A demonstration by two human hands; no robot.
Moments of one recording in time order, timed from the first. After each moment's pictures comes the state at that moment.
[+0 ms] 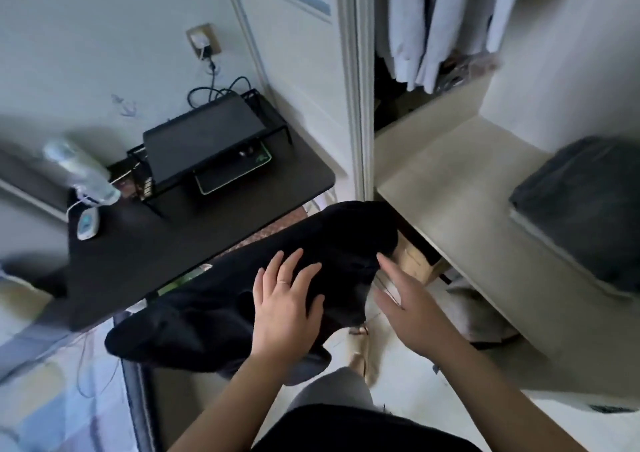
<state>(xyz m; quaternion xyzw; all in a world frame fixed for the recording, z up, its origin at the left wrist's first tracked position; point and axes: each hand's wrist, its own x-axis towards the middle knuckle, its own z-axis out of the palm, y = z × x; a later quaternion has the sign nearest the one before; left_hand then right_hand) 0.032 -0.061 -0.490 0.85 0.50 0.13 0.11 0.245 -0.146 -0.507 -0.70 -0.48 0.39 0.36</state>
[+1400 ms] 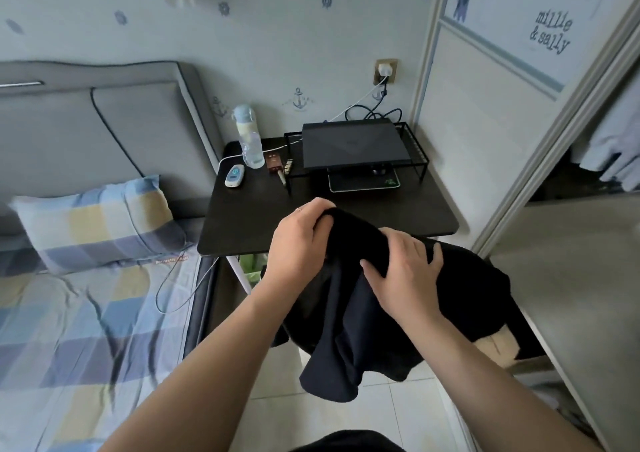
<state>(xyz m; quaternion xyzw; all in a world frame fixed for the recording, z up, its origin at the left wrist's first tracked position) -0.137 -0.002 -0.380 0.70 0.54 0.44 0.16 0.043 -0.032 -0.430 -0.67 -0.68 0.04 0.27</state>
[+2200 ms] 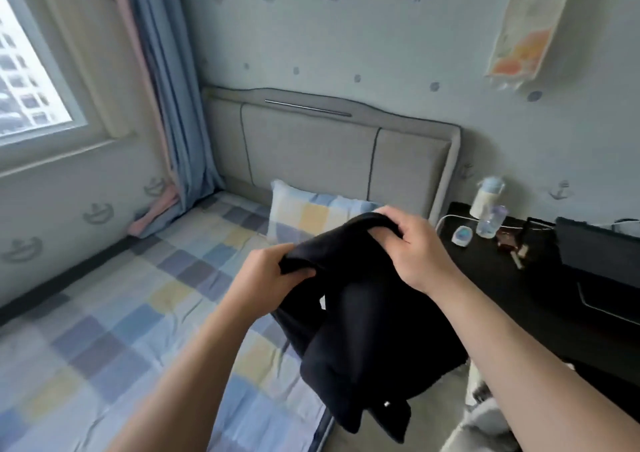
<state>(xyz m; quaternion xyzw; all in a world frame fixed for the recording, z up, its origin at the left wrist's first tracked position) -0.616 -0.252 -0.329 0.52 0.74 0.41 0.10 -0.417 -0.105 -0.273 -0.20 -0.83 0.40 0.34</state>
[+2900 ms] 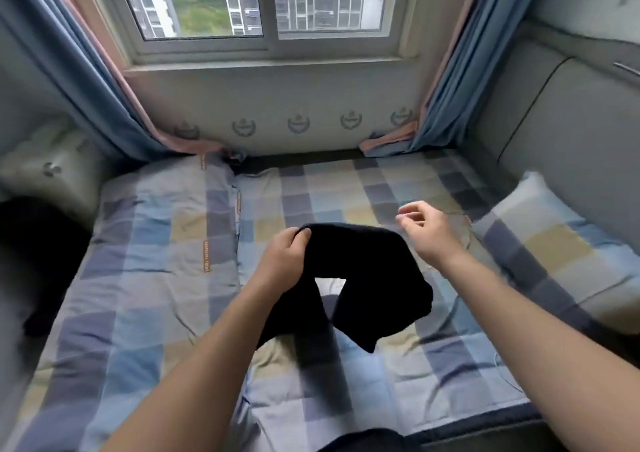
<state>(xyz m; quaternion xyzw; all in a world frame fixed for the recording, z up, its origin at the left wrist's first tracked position) -0.751 -0.480 -0.419 -0.03 0.85 0.53 0.01 -0.766 -0.215 -0.389 -0.07 -0.87 0.48 0.04</state>
